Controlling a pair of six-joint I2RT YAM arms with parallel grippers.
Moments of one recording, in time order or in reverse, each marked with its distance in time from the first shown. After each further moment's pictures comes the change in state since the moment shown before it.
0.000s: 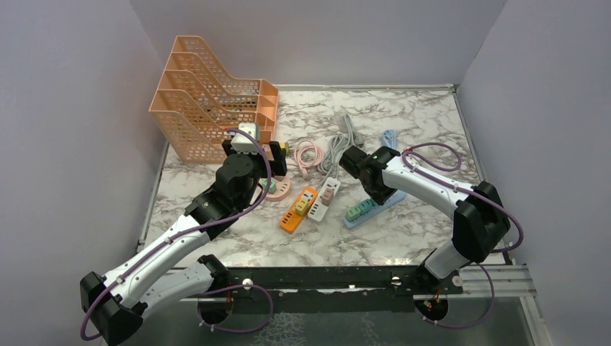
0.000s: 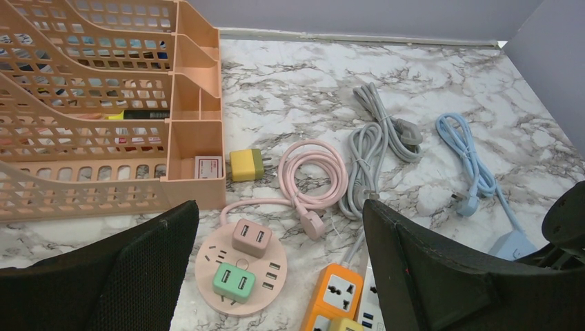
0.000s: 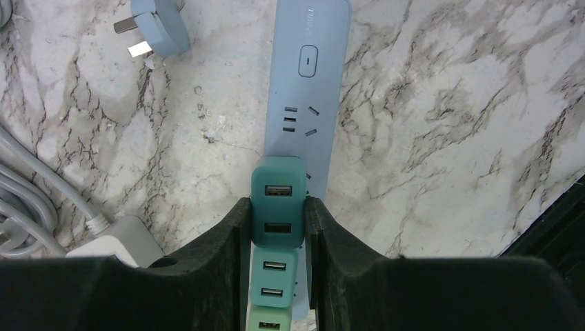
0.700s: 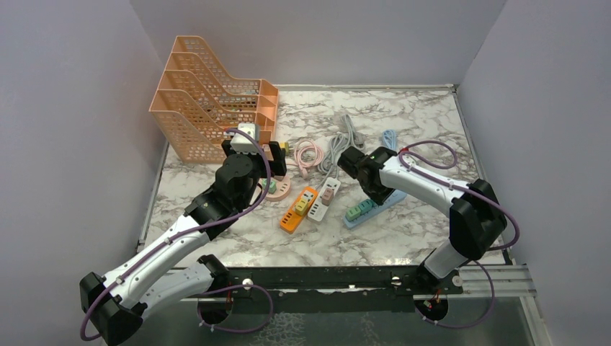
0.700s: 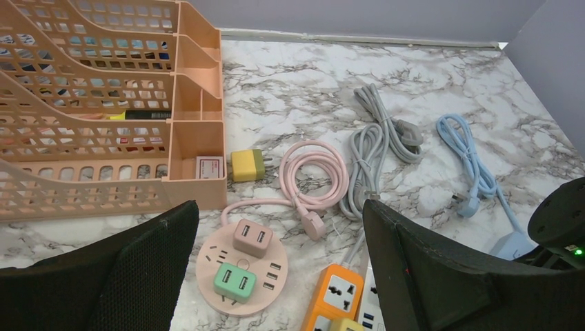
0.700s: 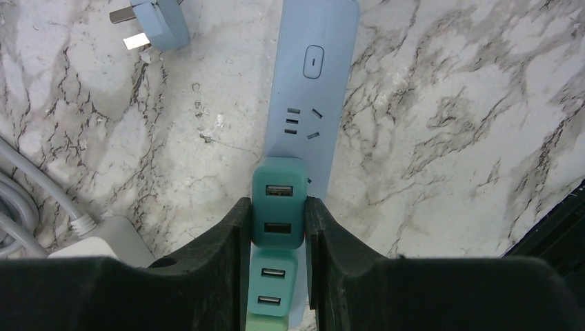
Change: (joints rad) left arm 0.000 -0.002 0.000 0.000 -0.003 0.000; right arm 0.000 0.029 -0.004 0.022 -0.005 -0.050
